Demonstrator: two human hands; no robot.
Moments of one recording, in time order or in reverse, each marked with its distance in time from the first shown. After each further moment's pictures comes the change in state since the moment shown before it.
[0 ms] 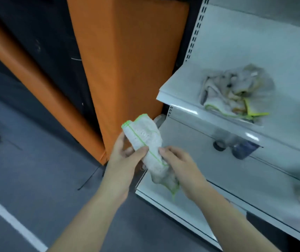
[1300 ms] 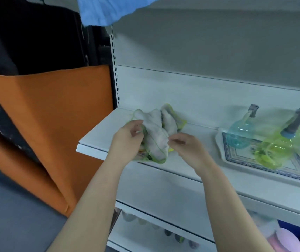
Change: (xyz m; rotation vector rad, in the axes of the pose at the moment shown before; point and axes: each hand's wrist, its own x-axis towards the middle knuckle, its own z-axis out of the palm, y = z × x) left_hand 0.111 0.041 0.288 0.764 -0.040 0.259; right_hand 0.013 -0.089 -0.307 -0.297 0.378 -0.150
